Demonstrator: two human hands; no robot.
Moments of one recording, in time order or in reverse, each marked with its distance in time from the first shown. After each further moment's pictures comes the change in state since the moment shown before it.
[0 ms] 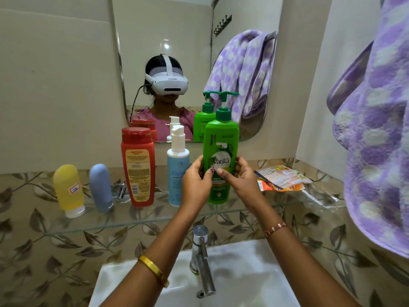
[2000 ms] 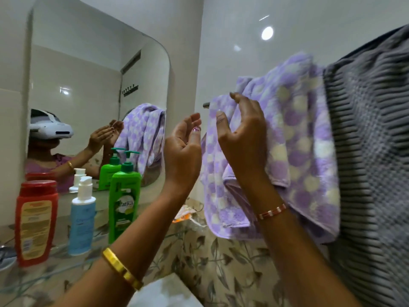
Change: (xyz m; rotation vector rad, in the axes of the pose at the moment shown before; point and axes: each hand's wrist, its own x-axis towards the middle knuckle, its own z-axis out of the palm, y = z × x) left_hand -0.089 0.269 0.043 -0.641 -0.113 0.370; right_hand -0.126 -0.331 -0.017 -1.069 0.816 -0.811
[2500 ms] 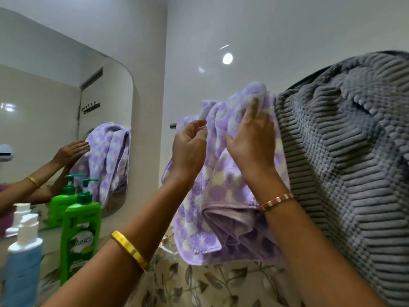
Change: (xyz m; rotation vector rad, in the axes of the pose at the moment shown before) left_hand 0.036 0.008 0.065 -0.120 -0.215 -0.109; right_hand 0.058 0.053 -0.043 -0.840 -0.130 0.067
